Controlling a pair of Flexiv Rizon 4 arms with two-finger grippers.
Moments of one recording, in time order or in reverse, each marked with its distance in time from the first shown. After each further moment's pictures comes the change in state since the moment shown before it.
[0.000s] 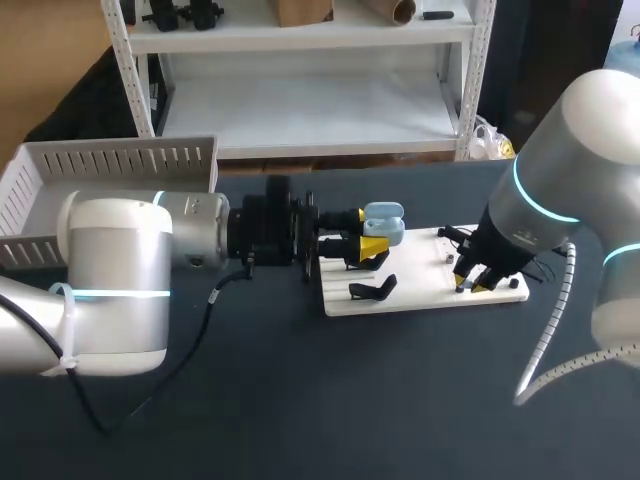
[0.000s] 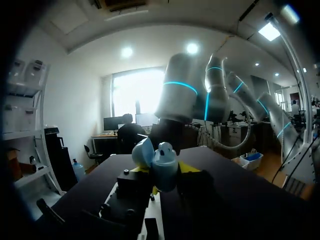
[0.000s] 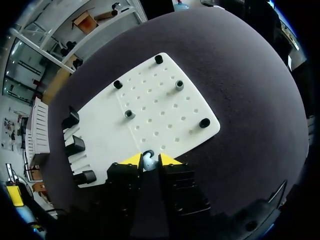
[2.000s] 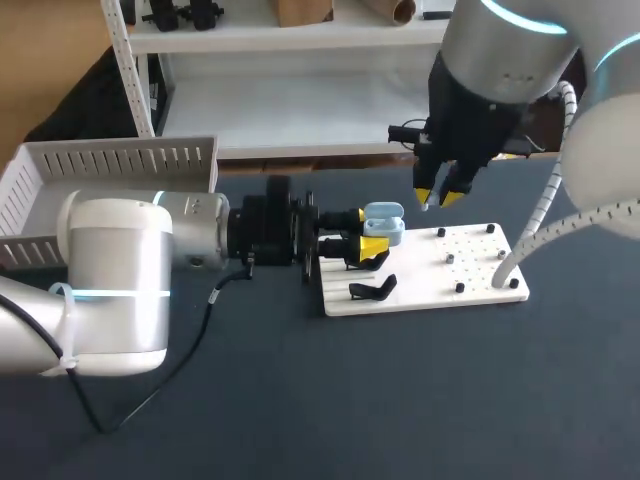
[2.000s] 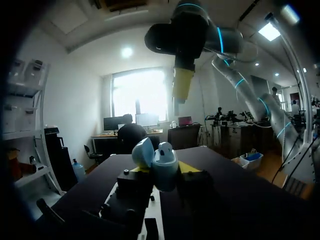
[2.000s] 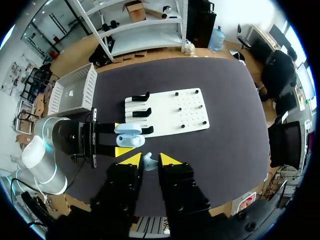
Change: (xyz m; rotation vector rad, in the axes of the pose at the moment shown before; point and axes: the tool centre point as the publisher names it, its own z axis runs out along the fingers) left arm 0.000 0.000 0.000 0.000 0.000 0.000; right arm 0.045 0.105 -0.208 0.034 0.034 -0.381
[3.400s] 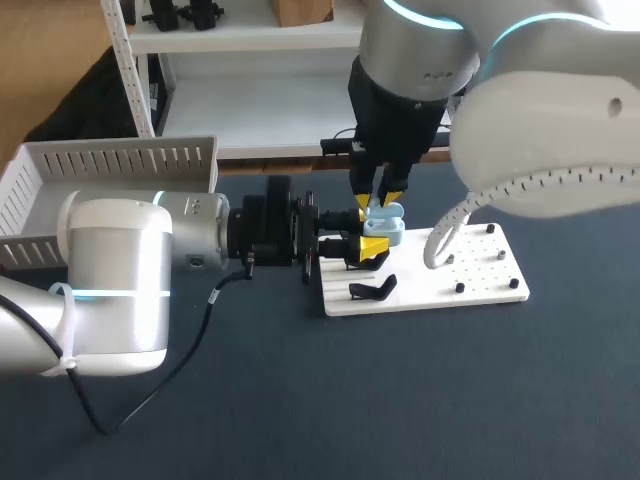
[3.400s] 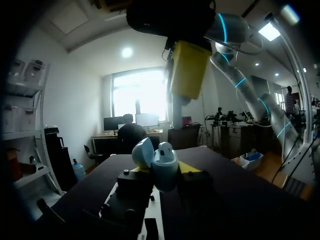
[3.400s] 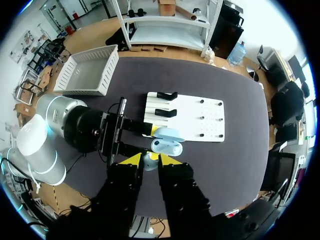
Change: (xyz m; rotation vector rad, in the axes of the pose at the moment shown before) left arm 0.000 0.000 0.000 0.000 0.000 0.000; right arm -0.002 0.060 0.022 -0.002 0.061 -0.225
